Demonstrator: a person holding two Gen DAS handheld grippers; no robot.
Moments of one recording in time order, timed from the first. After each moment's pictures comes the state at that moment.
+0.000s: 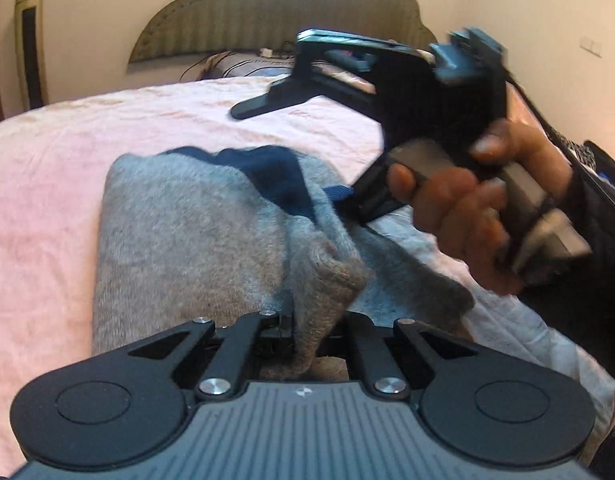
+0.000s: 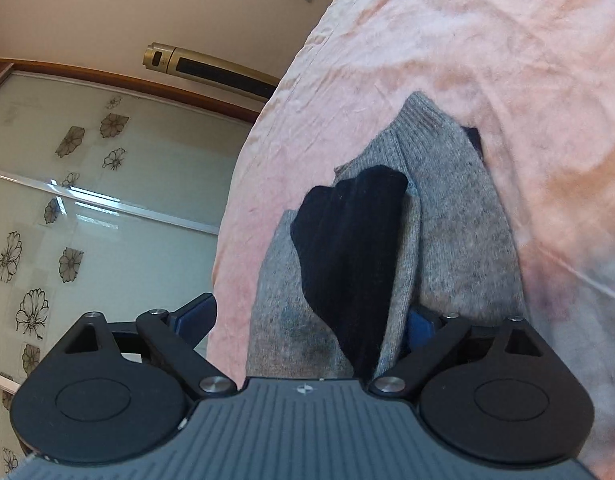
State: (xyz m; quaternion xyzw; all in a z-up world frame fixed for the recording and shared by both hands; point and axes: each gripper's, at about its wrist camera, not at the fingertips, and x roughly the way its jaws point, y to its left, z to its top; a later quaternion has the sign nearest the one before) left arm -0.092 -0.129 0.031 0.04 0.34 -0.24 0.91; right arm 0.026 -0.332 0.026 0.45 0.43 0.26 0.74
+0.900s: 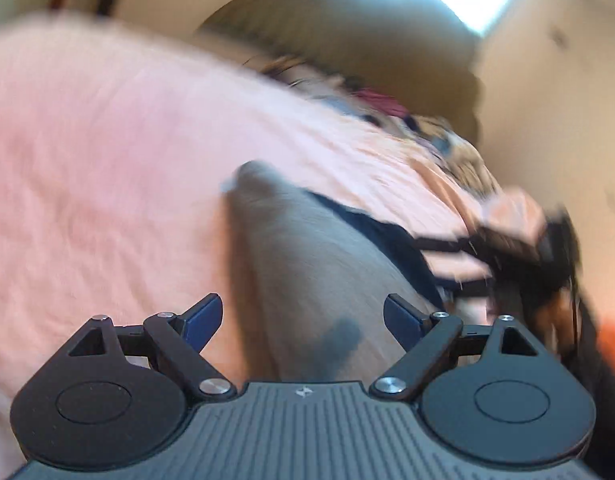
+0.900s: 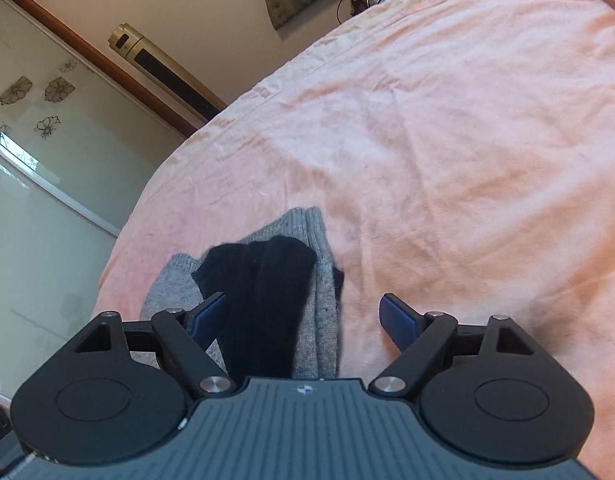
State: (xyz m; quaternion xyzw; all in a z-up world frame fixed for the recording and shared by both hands) left arm 0.005 0.003 0.036 -0.24 0.39 -0.19 0.87; right arm 0.050 -0.375 0.032 0.30 0.43 0.19 0.83
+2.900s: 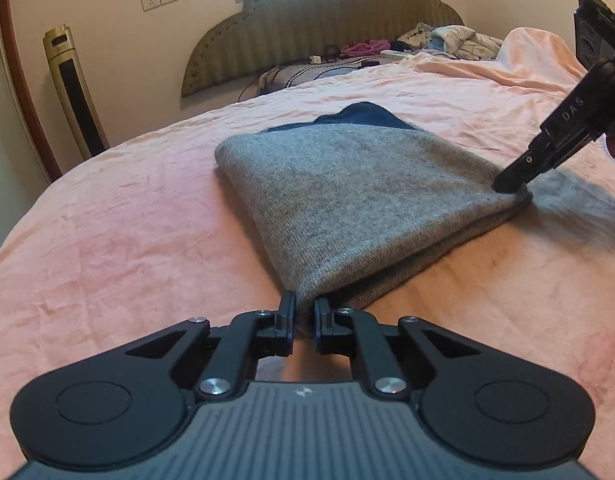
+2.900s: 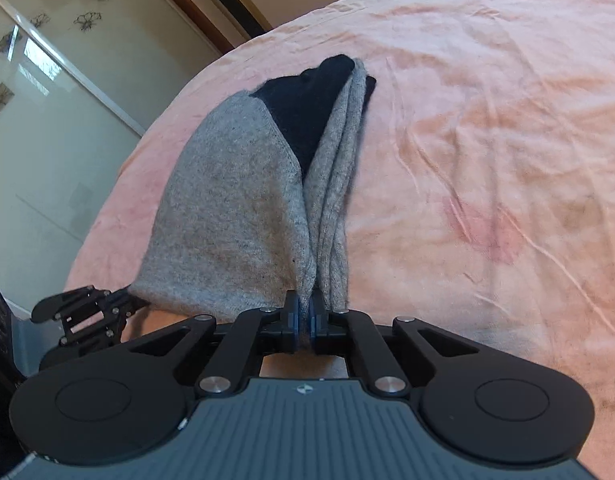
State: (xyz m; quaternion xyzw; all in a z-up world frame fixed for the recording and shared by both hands) left arm -0.099 0.010 0.021 0.15 0.31 -0.18 0.92; right arm -0.039 -0.295 0.049 0.22 0.47 0.24 0.82
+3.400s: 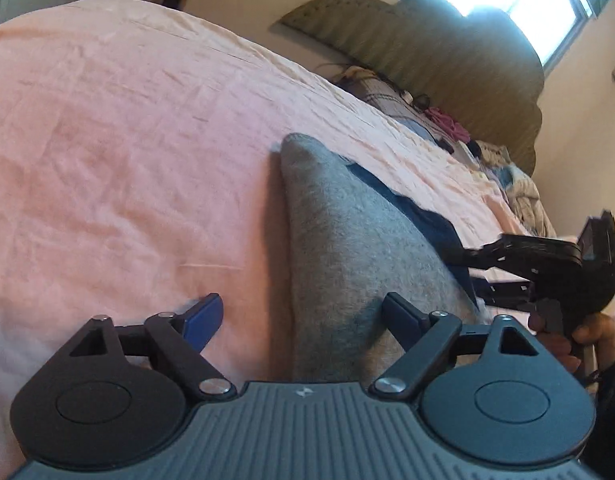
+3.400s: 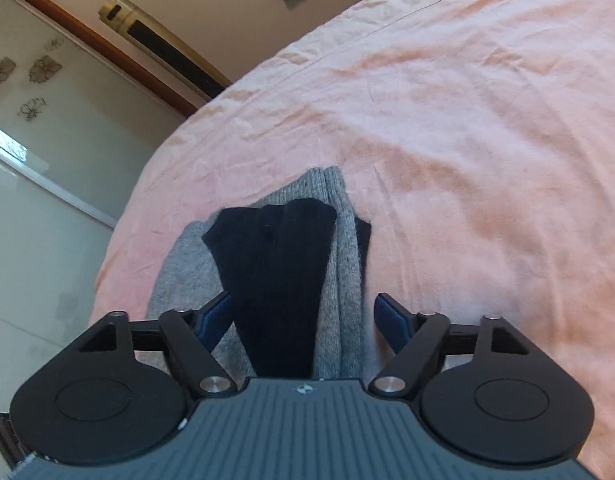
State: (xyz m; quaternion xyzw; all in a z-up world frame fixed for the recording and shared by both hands) left arm 0.022 0.054 0.020 -0.20 0.39 -0.14 0.89; right arm 0.110 -0.259 0.039 0.25 0.47 0.18 0.83
